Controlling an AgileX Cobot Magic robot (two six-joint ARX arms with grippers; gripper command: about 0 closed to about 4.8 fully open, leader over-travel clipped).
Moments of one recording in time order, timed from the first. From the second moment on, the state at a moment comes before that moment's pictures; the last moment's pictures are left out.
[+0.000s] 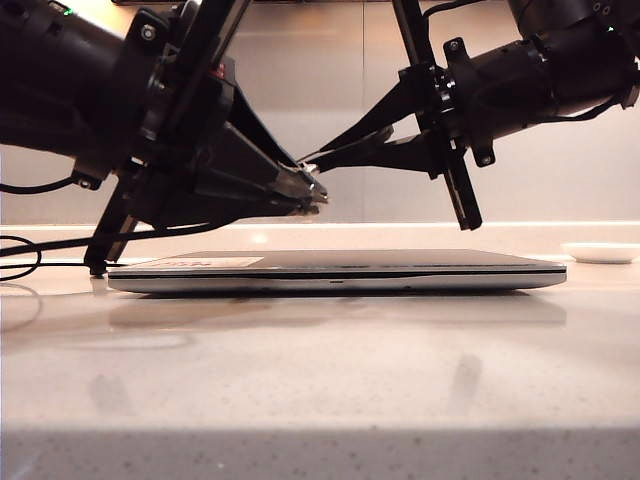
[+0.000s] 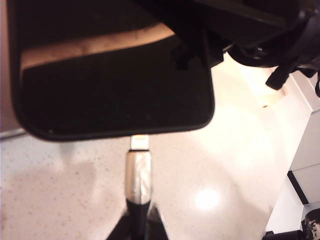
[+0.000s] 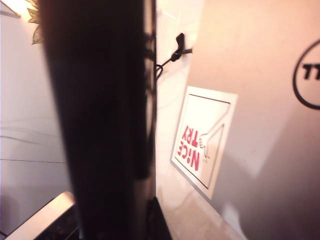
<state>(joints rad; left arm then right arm) -0.88 1.17 0.38 0.48 0.13 -0.73 0.45 1.48 0.77 0.36 -0.77 0.97</state>
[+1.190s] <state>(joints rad) -0.89 1.18 0.38 0.47 0.14 -0.73 0.48 1.45 0.77 0.24 -0.72 0.93</state>
